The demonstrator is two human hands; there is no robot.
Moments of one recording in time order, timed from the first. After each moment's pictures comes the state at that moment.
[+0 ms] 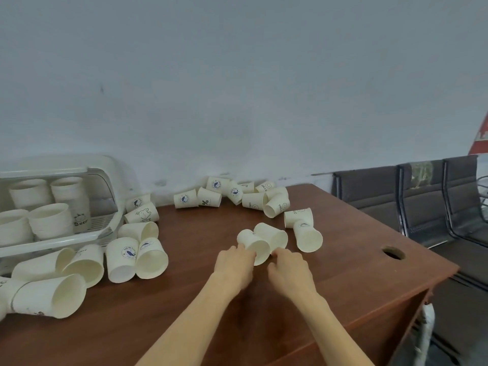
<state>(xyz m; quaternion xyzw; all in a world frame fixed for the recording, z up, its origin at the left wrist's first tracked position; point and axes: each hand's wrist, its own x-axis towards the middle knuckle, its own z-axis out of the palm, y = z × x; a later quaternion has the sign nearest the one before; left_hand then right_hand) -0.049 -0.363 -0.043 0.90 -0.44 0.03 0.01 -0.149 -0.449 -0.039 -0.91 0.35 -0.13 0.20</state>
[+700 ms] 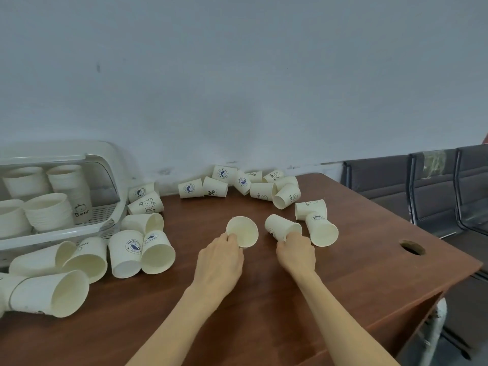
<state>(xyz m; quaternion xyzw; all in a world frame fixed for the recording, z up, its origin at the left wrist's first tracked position) -0.032 -0.317 -0.044 0.90 -0.37 0.12 0.19 -0.090 -0.473 -0.053 -0.84 0.46 -0.16 0.23</state>
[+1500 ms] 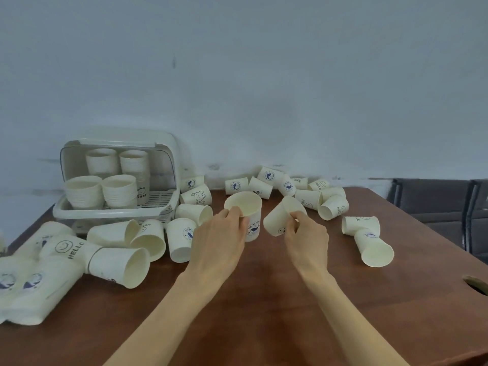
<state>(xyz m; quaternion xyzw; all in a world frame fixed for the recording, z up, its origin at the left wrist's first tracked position) -0.003 -0.223 0.003 0.91 -0.28 0.21 0.25 -0.049 -0.386 -0.016 -0.87 0.29 -0.32 0.24</state>
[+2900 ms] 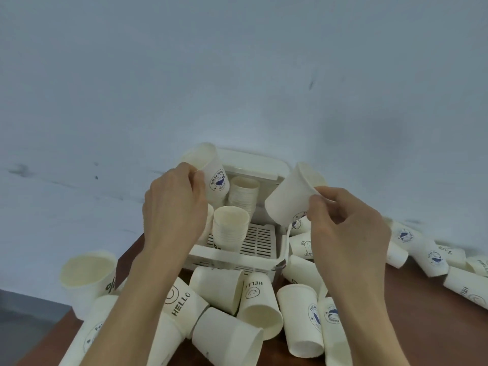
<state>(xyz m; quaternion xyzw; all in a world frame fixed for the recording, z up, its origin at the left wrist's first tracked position) 0.183 -0.014 0.047 0.85 0.00 0.35 0.39 0.104 -0.195 0.066 -0.79 0.07 -0.39 0.46</state>
